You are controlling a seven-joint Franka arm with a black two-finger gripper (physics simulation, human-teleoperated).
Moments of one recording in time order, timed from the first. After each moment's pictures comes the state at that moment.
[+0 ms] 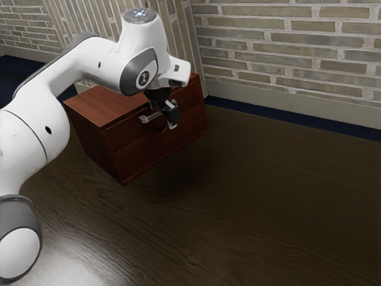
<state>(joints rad) 0.16 0.53 -0.02 -1.05 0.29 1.84 0.41</state>
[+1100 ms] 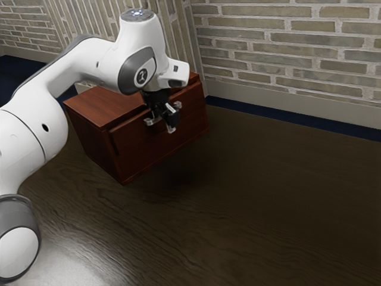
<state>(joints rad) 0.17 0.53 -0.03 -1.05 0.23 1.79 0.36</state>
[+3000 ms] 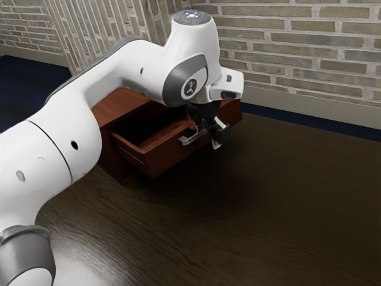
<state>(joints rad) -0.30 0.49 0.33 -1.12 0.09 1.76 0.26</state>
